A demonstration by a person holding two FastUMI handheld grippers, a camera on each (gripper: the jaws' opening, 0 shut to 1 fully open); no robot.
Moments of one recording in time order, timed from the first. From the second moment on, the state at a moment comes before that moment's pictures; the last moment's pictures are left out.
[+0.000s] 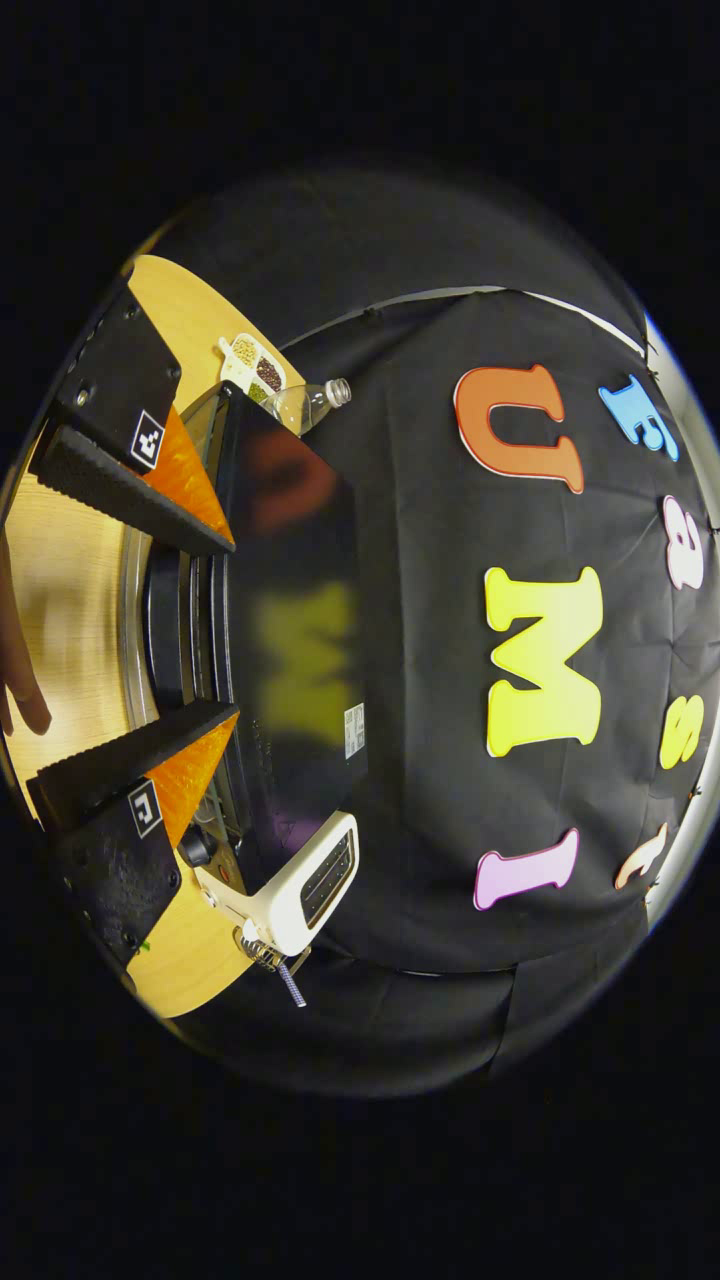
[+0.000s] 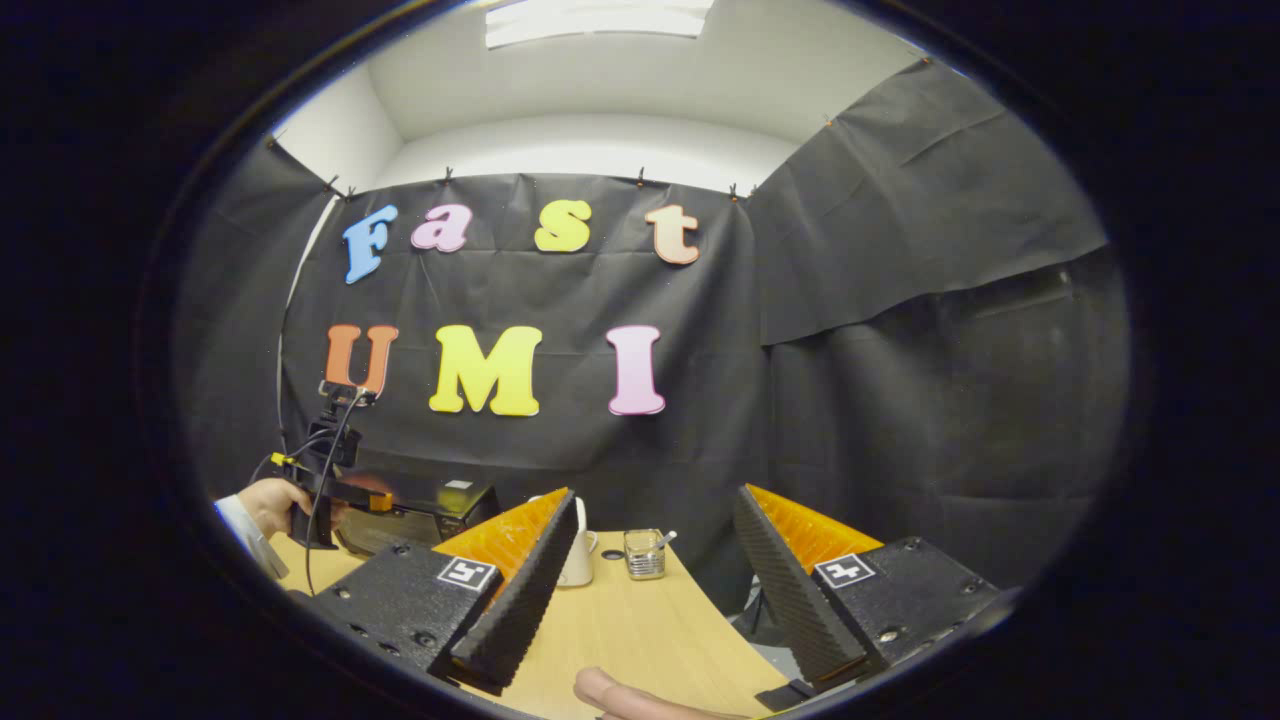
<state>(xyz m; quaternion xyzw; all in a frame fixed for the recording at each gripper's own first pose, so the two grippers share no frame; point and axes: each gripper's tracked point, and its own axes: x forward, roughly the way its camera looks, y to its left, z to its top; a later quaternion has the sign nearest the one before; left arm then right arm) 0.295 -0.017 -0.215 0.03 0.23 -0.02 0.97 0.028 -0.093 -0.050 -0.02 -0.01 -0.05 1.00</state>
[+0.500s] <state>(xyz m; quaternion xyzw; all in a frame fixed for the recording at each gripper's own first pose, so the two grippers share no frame) 0.234 -0.014 -0.228 0.03 0.24 -0.02 0.97 -0.003 -0.097 -0.050 -0.02 0.00 -0.05 1.00</state>
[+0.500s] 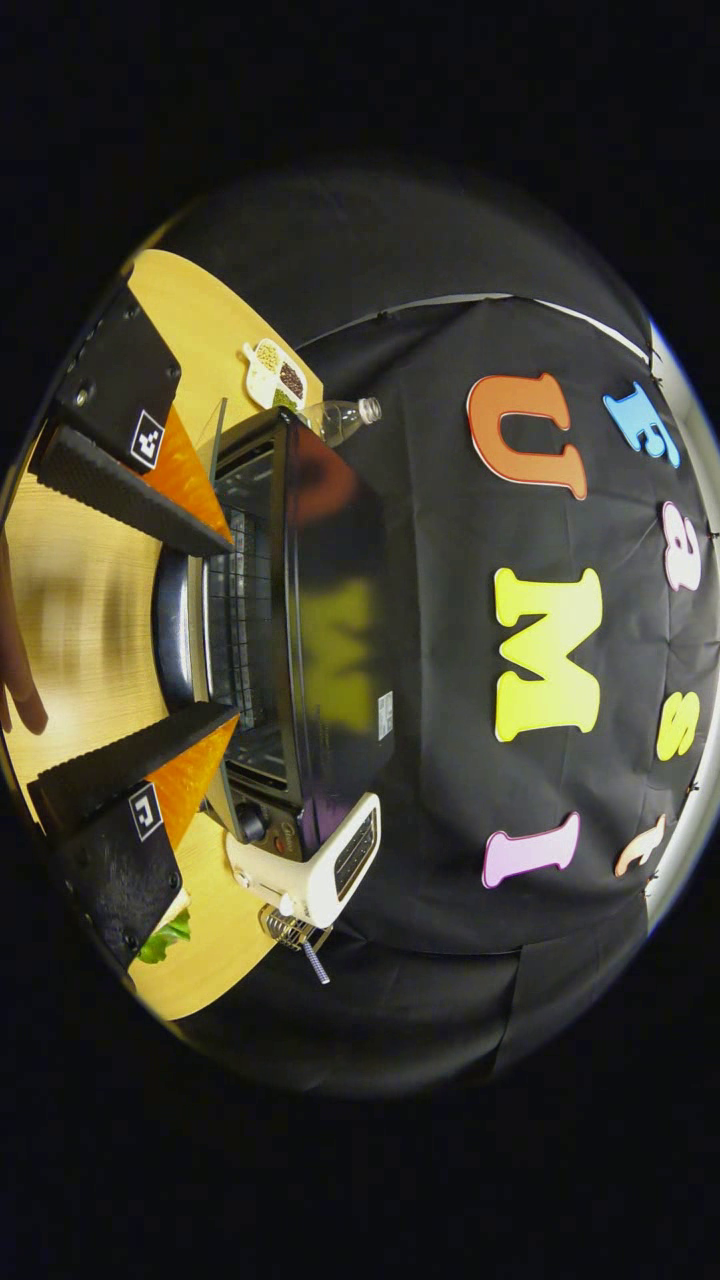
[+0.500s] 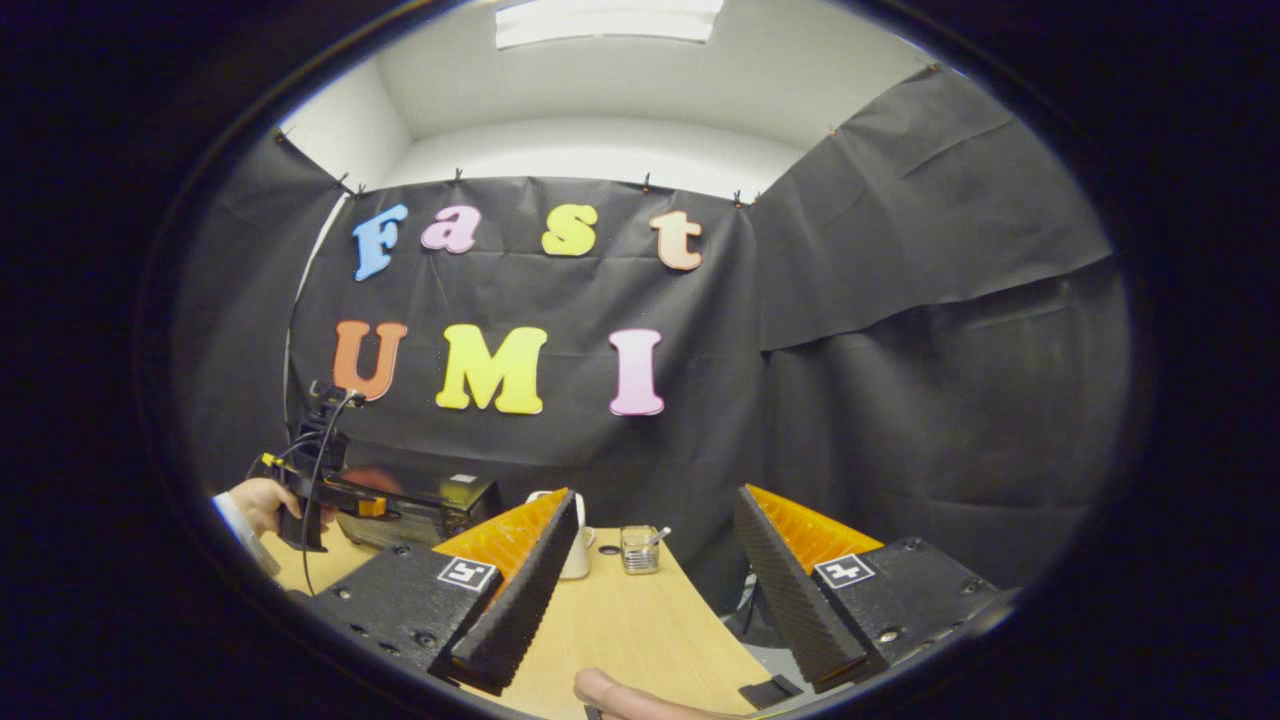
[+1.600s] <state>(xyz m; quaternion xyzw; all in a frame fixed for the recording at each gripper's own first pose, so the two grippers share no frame) 0.131 -0.012 -0.342 0.04 0.26 -0.01 0.96 -0.006 -0.076 -0.097 0.00 0.05 -0.02 1.00</state>
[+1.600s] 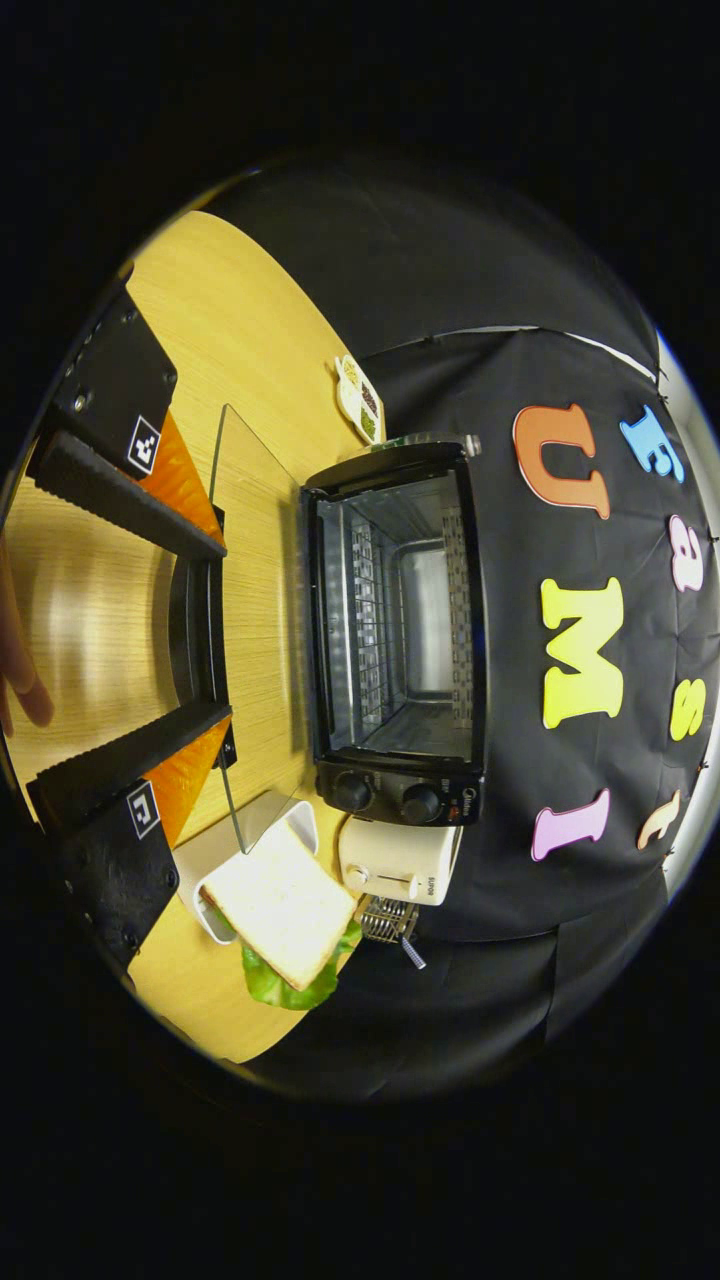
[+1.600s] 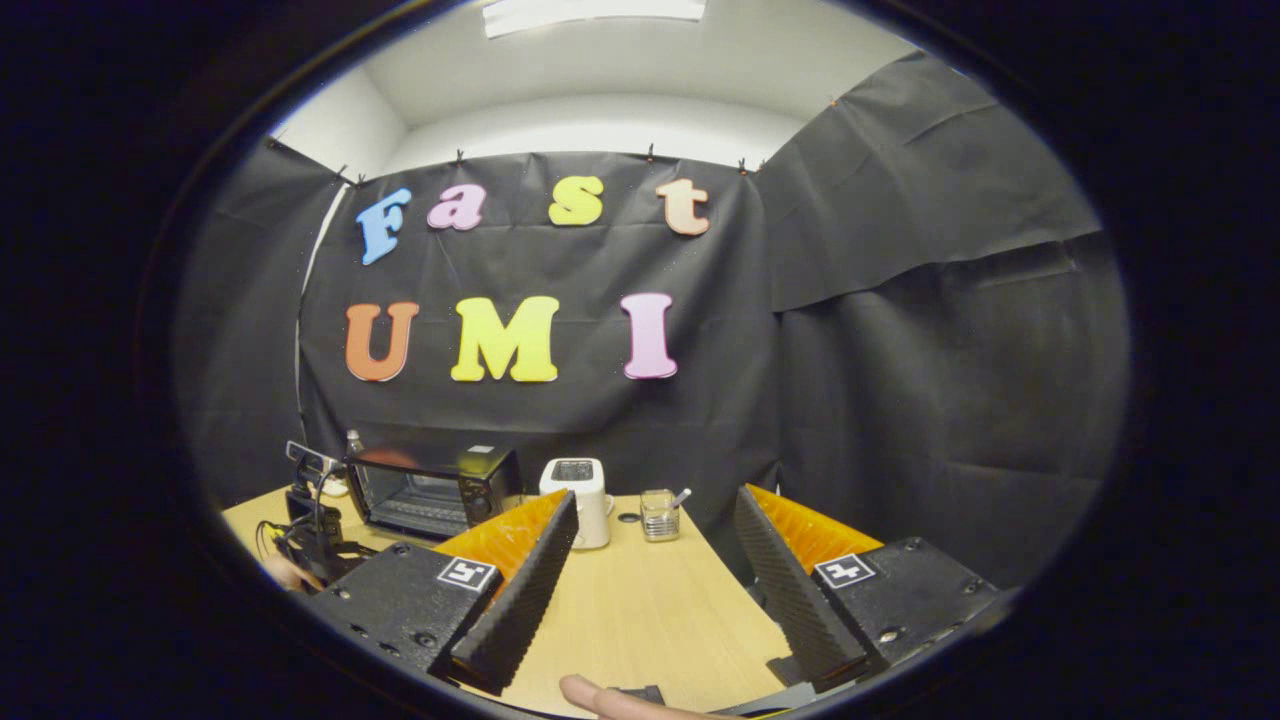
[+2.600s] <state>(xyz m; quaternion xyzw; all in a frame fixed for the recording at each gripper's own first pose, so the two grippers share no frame) 0.084 -0.014 -0.161 0.04 0.06 -0.01 1.00 0.132 0.005 -0.186 -0.02 0.25 0.12 0.96</state>
